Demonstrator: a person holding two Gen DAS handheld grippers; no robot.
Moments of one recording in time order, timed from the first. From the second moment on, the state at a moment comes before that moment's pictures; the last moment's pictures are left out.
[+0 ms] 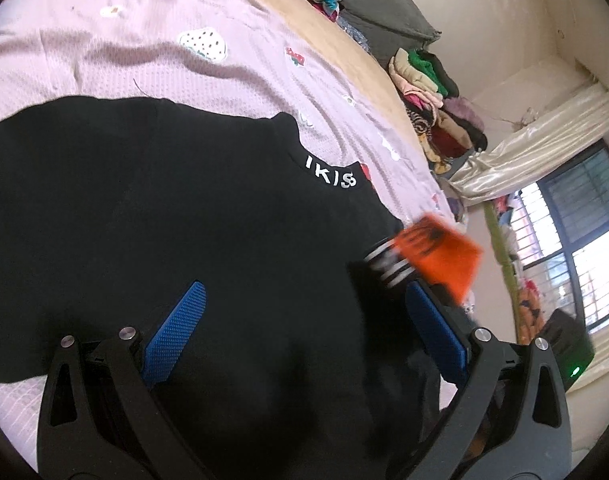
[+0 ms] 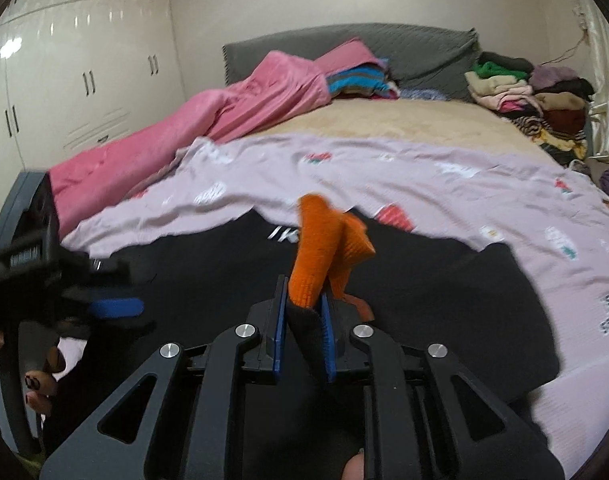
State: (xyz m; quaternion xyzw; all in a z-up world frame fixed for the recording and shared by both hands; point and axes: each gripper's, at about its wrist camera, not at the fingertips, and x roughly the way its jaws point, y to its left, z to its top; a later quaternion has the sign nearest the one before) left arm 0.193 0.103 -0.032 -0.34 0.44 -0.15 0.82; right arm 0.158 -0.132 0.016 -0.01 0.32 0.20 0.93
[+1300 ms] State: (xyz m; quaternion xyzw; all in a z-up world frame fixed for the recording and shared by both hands) left arm 0.184 0.072 0.016 -0.22 0.40 -0.18 0.87; right arm 0.106 -0.236 0.027 0.02 0.34 0.12 0.93
